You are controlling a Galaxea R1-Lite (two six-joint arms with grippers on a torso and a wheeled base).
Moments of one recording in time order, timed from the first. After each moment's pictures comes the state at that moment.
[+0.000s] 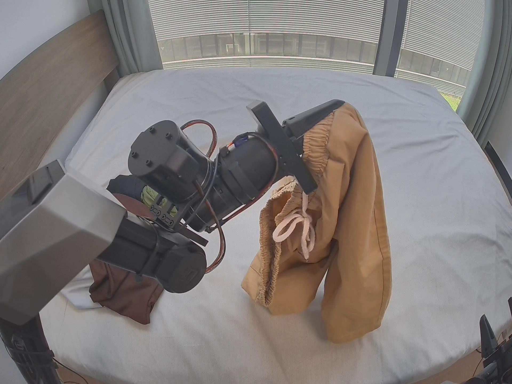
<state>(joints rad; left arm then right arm) -0.71 2.13 -1.18 -1.55 -0.50 -2.13 -0.01 0.02 -0.02 0.00 -0.01 0.02</state>
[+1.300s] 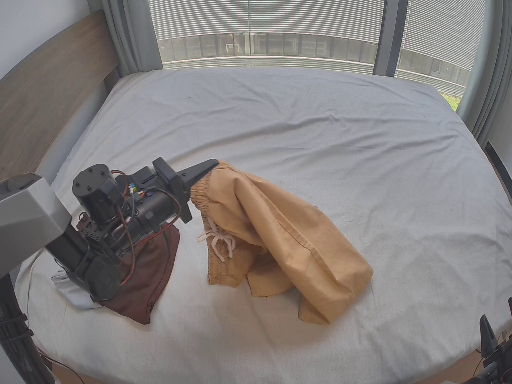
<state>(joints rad) -0.34 2.05 -0.73 -1.55 -0.48 -1.44 -0.01 0.02 -0.02 0.00 -0.01 0.02</state>
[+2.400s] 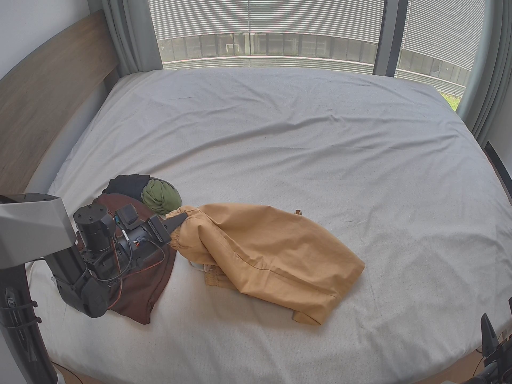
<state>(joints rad) -0.20 2.16 -0.53 -1.55 -0.42 -0.73 -0.01 0.02 -0.02 0.00 -0.02 0.03</state>
